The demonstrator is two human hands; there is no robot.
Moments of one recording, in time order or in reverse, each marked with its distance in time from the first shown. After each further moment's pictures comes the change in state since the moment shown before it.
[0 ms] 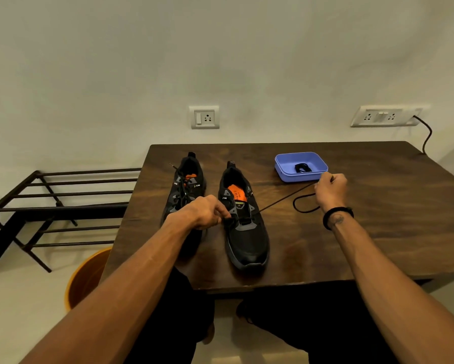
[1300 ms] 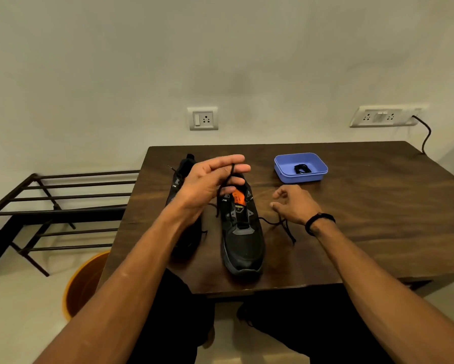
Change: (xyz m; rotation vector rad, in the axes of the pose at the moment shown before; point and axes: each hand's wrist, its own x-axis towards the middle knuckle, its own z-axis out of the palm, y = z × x) left_hand -0.033 0.041 -0.025 -1.079 0.273 0.421; right_hand -0.050 -0.012 0.025 -0.582 -0.561 -0.342
